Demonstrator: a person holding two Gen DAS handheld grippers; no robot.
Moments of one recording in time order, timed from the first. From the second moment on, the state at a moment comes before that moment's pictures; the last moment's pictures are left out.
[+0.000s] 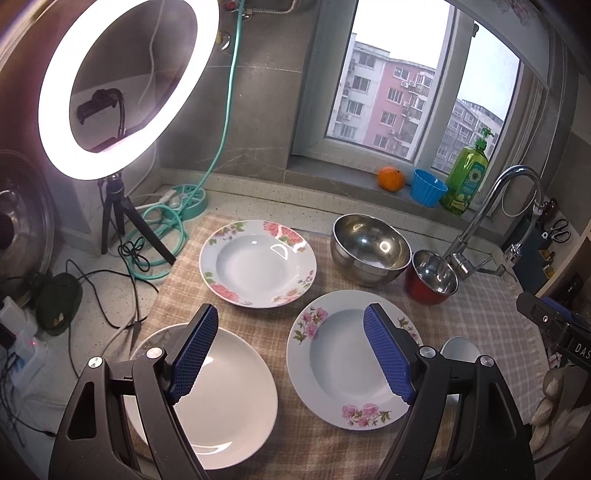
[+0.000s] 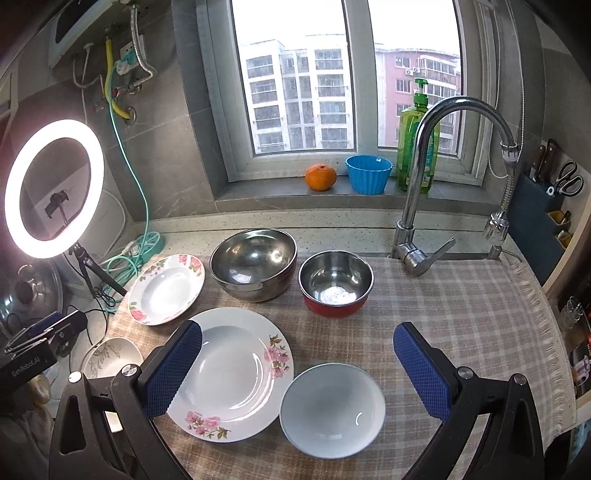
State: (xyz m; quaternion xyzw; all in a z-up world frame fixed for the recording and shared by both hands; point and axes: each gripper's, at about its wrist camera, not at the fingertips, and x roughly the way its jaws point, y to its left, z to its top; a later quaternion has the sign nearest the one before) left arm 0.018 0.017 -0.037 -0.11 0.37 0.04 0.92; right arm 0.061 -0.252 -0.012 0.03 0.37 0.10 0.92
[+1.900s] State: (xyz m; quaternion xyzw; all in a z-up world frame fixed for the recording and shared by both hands) left arm -0.027 -0.014 -0.160 -0.37 0.47 0.07 0.80; right arm 0.220 -0.188 -0.144 -0.07 0.62 0.28 0.73
